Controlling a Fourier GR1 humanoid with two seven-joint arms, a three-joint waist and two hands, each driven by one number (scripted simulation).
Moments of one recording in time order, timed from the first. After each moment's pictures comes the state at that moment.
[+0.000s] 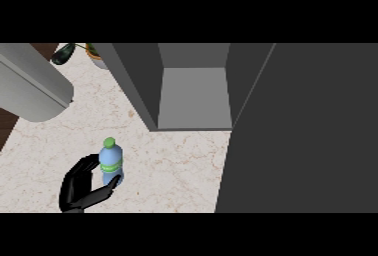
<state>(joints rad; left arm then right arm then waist) -0.14 0.12 0.27 -0.67 0.05 -0.28 -0.97 0.12 -0.19 0.55 -2.48 0.08 -0.21 0.37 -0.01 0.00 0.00</state>
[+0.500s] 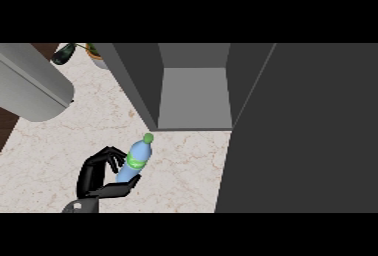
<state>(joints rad) -0.17 0.07 0.18 -0.76 -0.10 -0.08 -1.01 0.09 -0.21 0.55 -2.48 0.09 -0.24 0.40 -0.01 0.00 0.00</state>
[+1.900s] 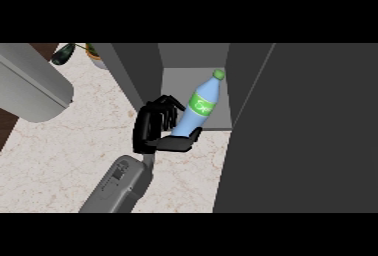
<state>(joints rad) -0.43 0.00 -0.32 -1.12 0.33 0.33 -0.46 0.14 -0.25 0.60 -2.48 0.09 -0.29 0.32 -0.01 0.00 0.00</state>
